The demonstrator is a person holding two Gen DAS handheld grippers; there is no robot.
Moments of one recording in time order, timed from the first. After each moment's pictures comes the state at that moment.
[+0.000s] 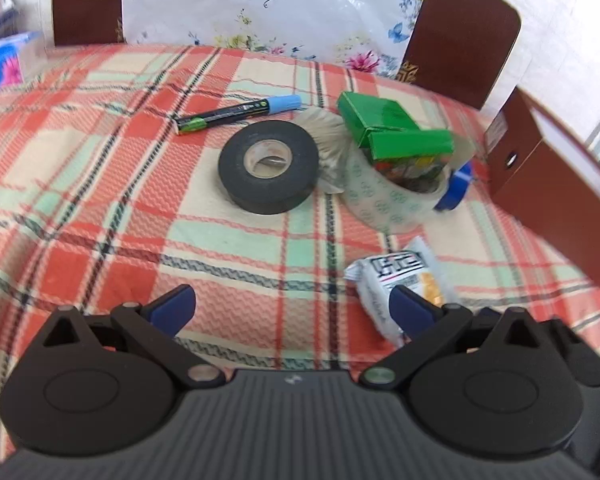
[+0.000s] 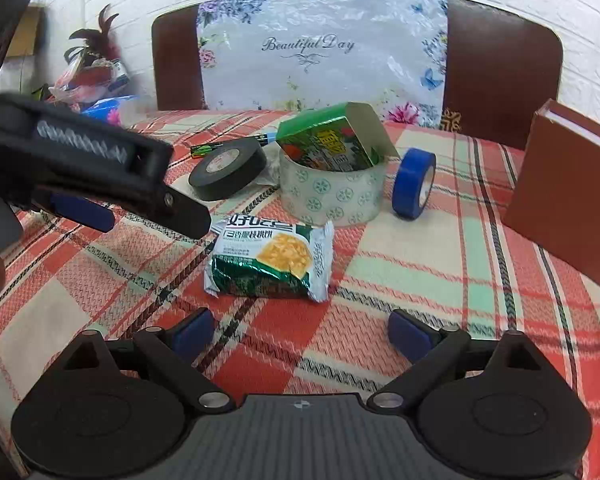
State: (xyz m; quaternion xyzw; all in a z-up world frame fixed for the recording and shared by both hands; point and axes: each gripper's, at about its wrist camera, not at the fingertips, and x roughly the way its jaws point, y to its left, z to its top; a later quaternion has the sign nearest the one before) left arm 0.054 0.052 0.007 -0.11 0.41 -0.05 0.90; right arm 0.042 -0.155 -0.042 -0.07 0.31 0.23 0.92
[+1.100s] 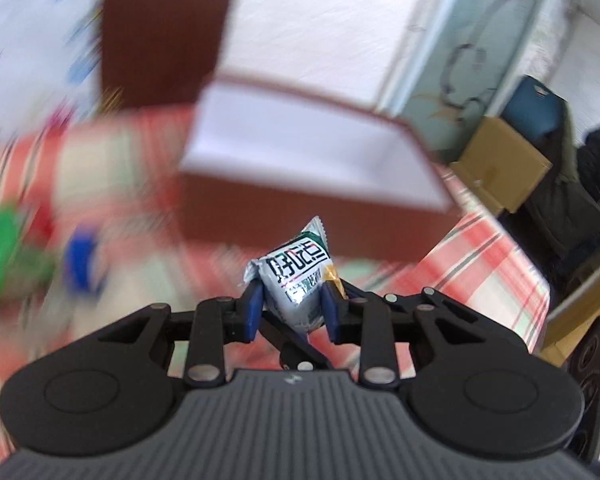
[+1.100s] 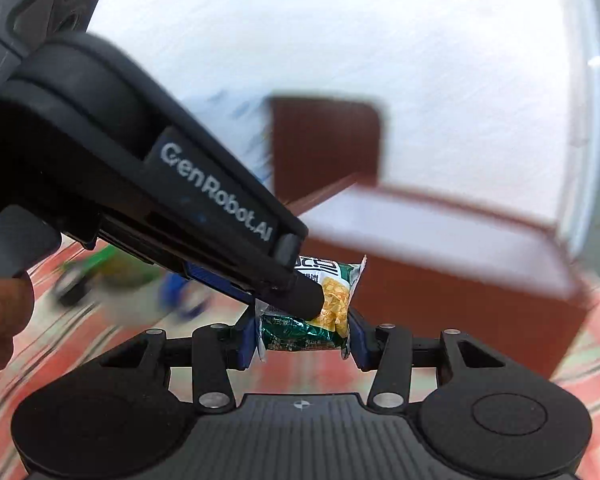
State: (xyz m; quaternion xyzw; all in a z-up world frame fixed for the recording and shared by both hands) left arm 0.088 -0.173 0.073 -0.01 0.36 -0.33 0.87; right arm 0.039 -0.299 0.020 -0.03 0.17 0.07 0.98
